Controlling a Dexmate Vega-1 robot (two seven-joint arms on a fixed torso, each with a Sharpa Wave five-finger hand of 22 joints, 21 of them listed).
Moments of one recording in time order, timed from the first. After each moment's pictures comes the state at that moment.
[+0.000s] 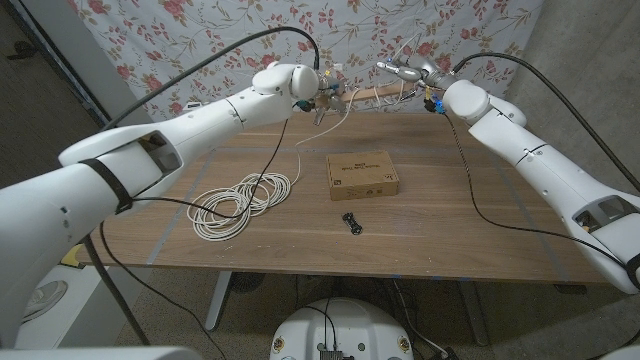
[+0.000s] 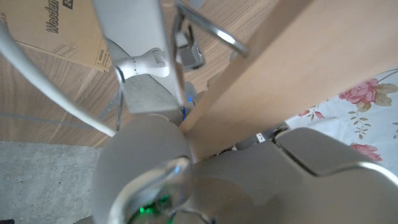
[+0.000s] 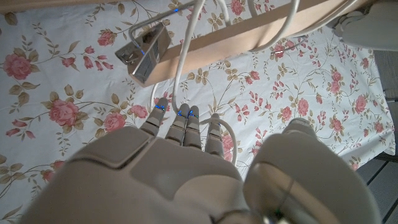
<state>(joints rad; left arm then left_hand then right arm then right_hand) -0.05 0.47 1.12 -1.42 0.46 0.38 -0.51 0.81 0.17 0.73 0.13 0.33 0.61 0.00 0.81 0.56 0.82 -0.11 1.57 1.24 1.24 -0.21 1.40 1.22 0.71 -0.07 1.56 0.39 -0.40 -0.65 -0.54 -1.48 -0.05 -0.09 0.05 0.41 -0.06 -0.03 0.09 0.24 0.24 -0.05 0.19 0.20 0.15 0.10 0.18 0.28 0.08 0.08 0.19 0.54 -0.11 0.20 0.57 0.17</state>
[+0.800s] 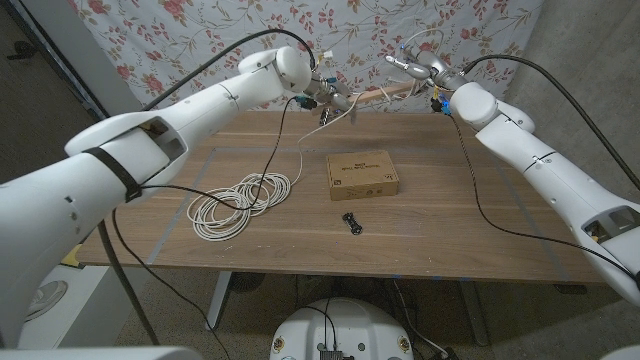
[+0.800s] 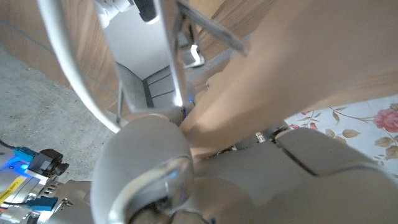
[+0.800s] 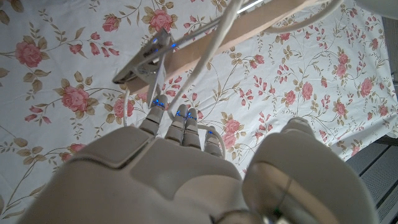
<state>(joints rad) -0.10 0.41 1.04 -1.18 0.11 0.20 -0.71 0.82 0.17 0.73 0.13 0.33 0.61 0.00 0.82 0.56 0.82 -0.11 1.57 1.24 1.24 -0.21 1.40 1.22 0.71 -0.07 1.56 0.38 -0.45 -0.68 -0.50 -1.53 -0.04 -0.08 -0.01 0.42 -0.06 -0.06 0.07 0.25 0.05 -0.03 0.19 0.20 0.12 0.13 0.20 0.25 0.08 0.09 0.21 0.46 -0.03 0.21 0.51 0.17</state>
